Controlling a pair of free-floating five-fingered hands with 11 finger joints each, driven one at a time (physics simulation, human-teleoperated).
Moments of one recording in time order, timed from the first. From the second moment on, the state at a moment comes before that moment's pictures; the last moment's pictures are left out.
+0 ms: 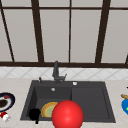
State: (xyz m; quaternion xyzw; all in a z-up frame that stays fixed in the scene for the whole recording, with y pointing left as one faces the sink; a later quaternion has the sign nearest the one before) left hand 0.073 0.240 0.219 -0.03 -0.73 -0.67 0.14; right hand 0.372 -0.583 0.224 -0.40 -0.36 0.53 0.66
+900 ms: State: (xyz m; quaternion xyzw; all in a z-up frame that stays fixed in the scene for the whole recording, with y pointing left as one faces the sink) left hand 0.073 0.240 0.219 -0.03 -0.73 -0.67 0.14; right hand 0.396 -0.522 0.212 -0.45 -0.31 0.56 0.63
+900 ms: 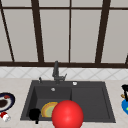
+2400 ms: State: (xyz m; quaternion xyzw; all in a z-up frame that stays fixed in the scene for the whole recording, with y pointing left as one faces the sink) left hand 0.073 0.240 0.219 -0.03 -0.73 -0.67 0.14; right hand 0.488 -0.291 0.161 -0.49 -0.27 0.56 0.61
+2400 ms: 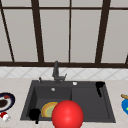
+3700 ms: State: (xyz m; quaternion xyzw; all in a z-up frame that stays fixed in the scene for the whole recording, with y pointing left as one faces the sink) left hand 0.073 0.240 0.219 -0.03 -0.73 -0.67 0.14; right hand 0.652 -0.104 0.121 -0.51 -0.26 0.56 0.60
